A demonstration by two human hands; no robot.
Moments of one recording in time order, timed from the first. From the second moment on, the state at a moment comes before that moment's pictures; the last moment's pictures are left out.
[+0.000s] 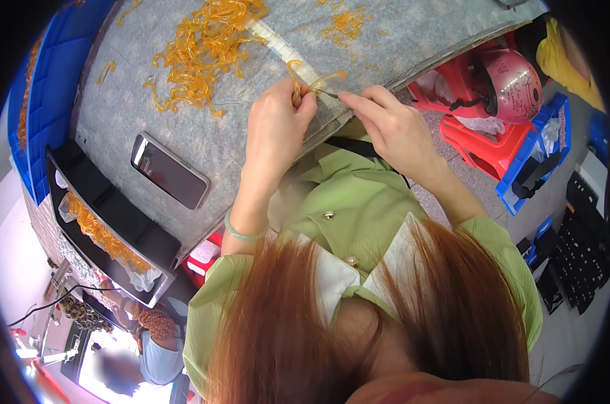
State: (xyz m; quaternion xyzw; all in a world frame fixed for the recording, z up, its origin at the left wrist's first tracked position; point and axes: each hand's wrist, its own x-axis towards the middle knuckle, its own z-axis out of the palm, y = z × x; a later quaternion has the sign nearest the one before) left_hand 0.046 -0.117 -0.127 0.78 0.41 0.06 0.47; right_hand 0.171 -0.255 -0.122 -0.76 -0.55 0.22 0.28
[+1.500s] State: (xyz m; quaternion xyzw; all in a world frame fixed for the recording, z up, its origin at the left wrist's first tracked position) left_hand -0.013 -0.103 -0.131 0.37 0.32 0.25 0.84; right_hand 0.186 -0.158 -0.136 -0.71 -0.57 0.15 0.39
